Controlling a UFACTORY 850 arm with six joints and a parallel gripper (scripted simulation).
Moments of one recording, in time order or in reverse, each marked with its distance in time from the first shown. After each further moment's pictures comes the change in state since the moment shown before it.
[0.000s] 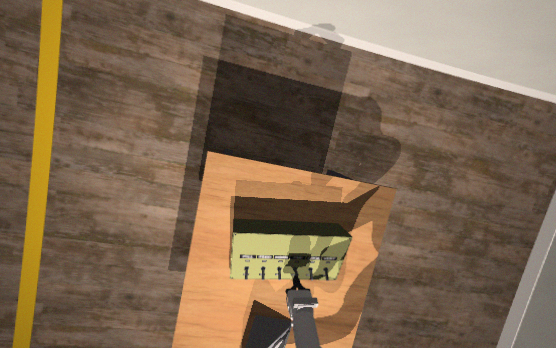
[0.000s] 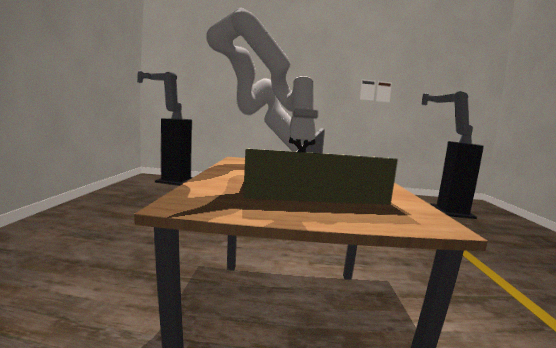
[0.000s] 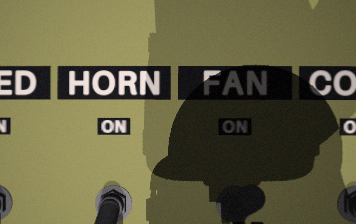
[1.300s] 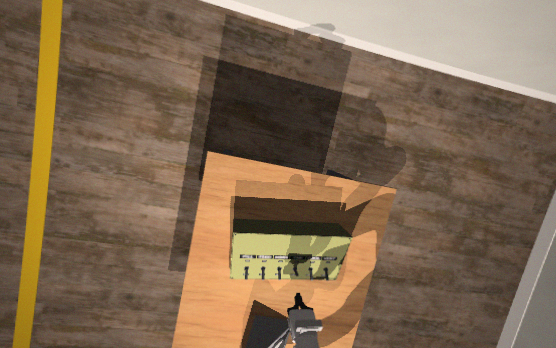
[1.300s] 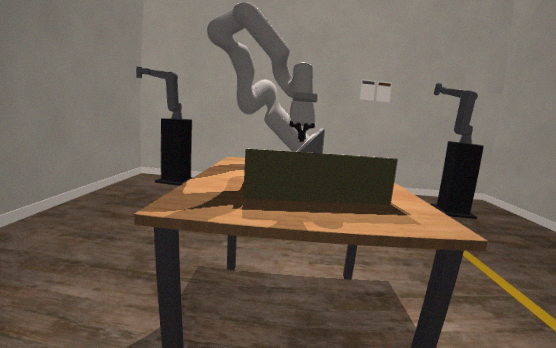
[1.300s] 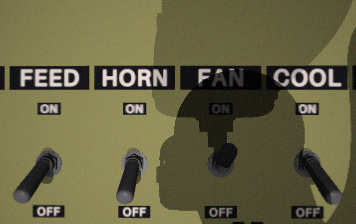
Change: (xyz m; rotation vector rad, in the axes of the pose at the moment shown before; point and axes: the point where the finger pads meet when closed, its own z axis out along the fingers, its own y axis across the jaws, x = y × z) arm -0.013 -0.001 -0.074 0.003 0.005 0.001
